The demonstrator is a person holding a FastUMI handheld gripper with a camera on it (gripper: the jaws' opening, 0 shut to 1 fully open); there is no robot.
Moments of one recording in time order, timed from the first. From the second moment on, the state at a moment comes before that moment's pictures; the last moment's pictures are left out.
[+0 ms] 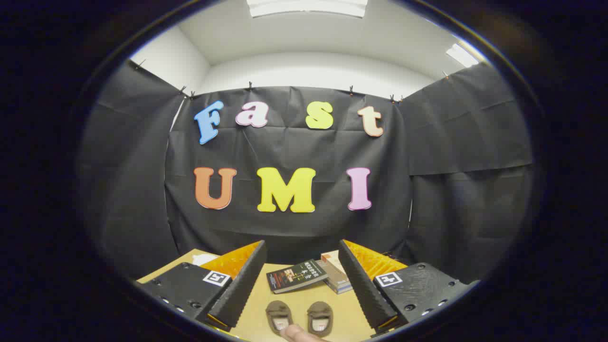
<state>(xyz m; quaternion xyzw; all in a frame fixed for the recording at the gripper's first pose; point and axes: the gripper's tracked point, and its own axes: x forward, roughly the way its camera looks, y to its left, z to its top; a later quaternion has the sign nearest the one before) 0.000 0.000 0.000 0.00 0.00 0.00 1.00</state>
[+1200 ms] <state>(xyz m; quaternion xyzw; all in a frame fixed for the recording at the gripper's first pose) 0.067 0.025 -0.093 0.01 0.13 0.10 0.99</state>
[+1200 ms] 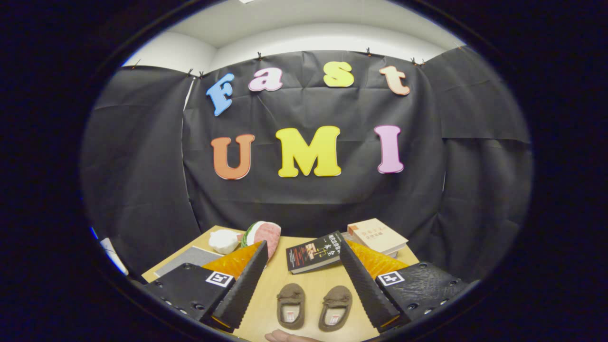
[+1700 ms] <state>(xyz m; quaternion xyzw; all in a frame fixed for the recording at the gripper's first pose) 0.108 0.139 -0.185 0.04 0.28 0.18 0.94</state>
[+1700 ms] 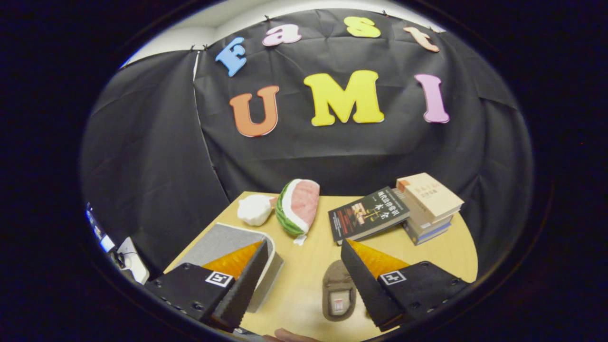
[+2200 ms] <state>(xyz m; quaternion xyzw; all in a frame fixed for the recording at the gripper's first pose) 0.102 0.224 -0.269 0.06 0.45 0.24 0.86</state>
